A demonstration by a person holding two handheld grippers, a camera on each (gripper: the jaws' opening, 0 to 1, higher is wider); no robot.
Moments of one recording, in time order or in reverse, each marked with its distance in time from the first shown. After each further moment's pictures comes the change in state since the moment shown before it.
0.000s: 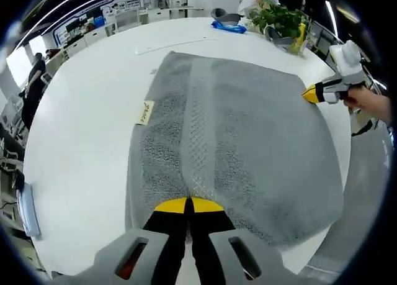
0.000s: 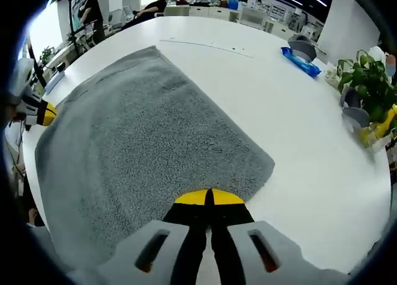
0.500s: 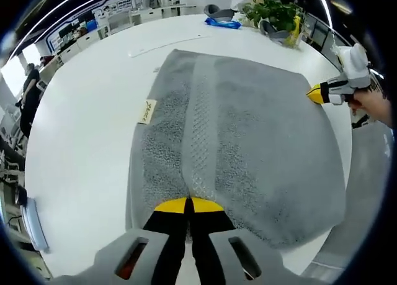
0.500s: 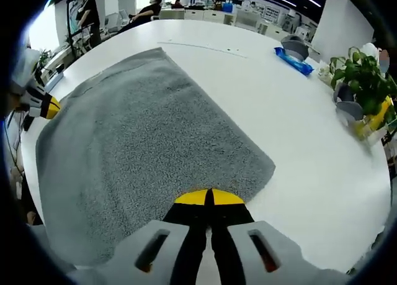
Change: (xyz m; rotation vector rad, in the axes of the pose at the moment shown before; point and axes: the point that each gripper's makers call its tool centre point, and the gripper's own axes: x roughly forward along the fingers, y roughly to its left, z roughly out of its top) left arm 0.007 0.001 0.012 0.071 0.024 -0.003; right arm -0.009 0.000 -0.015 0.028 -0.031 -0.031
